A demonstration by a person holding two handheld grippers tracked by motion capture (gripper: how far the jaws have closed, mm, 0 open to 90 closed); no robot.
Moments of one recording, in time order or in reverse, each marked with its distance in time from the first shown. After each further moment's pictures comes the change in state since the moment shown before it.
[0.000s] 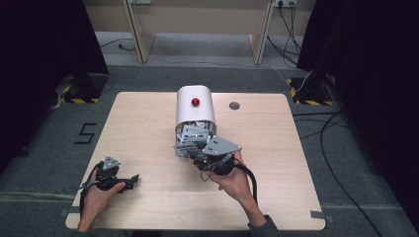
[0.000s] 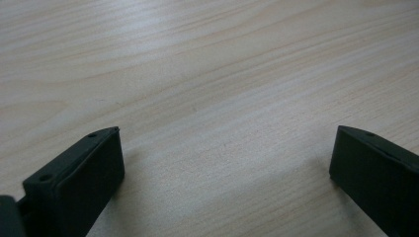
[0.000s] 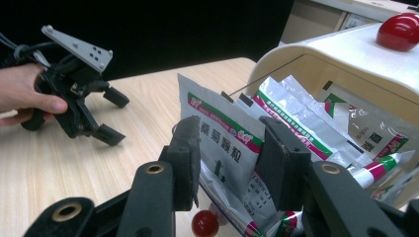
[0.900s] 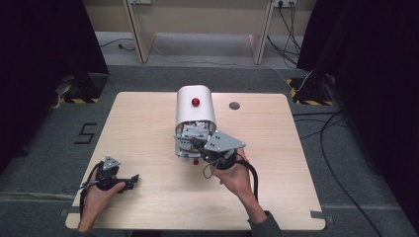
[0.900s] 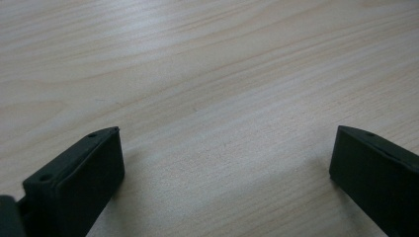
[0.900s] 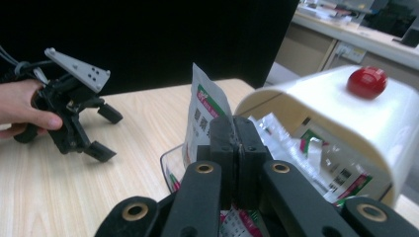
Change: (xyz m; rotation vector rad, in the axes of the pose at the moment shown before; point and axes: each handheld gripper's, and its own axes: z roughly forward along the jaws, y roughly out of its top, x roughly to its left) left arm 0.000 0.000 0.000 -0.003 0.000 -0.004; right arm -0.007 0.017 -0.010 -0.065 -0.014 -0.055
